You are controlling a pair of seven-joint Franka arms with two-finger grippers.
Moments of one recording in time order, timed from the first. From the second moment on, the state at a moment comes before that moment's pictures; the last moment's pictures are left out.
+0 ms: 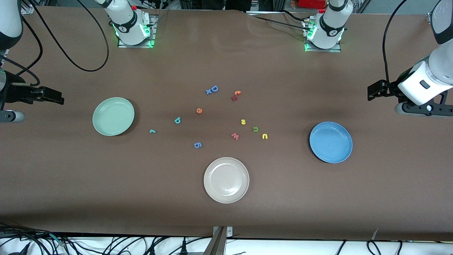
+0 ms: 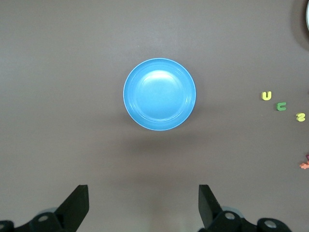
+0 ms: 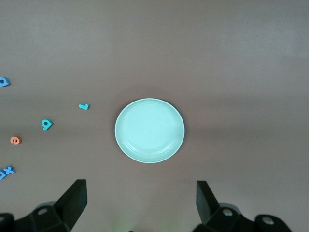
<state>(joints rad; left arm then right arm) -0.16 0.12 0.10 -1.54 0.01 1.53 0.02 0.06 0.23 -0.07 -1.39 -0.02 1.47 -0.03</state>
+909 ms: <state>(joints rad) -0.16 0.12 0.10 -1.54 0.01 1.53 0.02 0.41 0.42 -0.06 -1.39 0.01 1.67 0.52</state>
